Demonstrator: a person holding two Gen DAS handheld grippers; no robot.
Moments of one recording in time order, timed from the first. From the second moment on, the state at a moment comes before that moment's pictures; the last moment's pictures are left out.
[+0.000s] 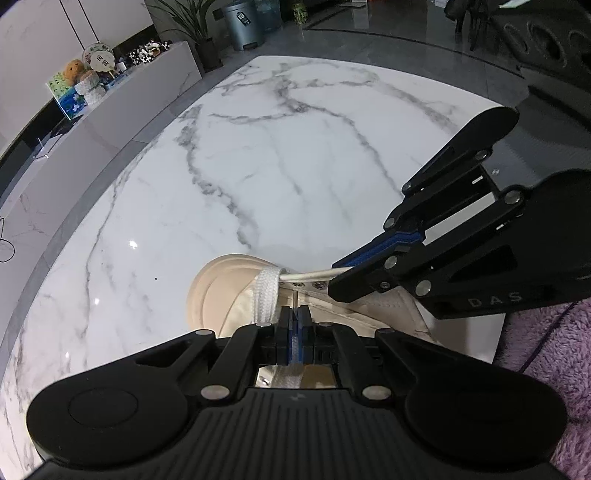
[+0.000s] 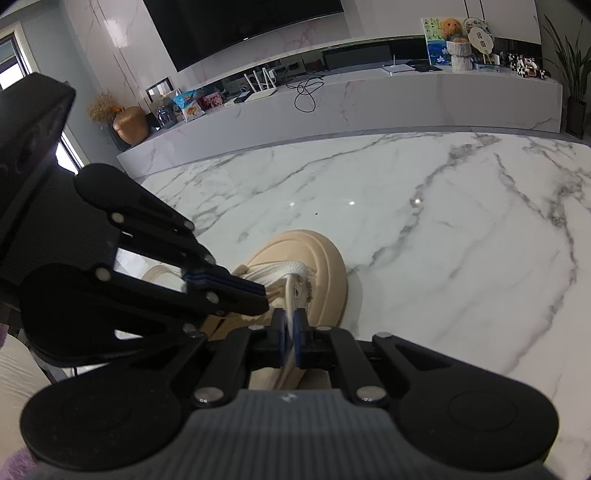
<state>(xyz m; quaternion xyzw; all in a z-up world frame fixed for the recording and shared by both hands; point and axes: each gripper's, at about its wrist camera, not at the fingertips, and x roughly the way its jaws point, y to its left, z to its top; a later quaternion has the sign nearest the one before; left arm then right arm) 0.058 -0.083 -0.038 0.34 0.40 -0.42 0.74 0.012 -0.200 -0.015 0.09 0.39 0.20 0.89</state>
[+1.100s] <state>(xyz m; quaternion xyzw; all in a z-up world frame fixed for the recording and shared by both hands) 0.062 -0.090 -0.036 0.34 0.38 -0.43 0.74 0.026 -0.214 0.002 0.00 0.37 0.24 0.90</state>
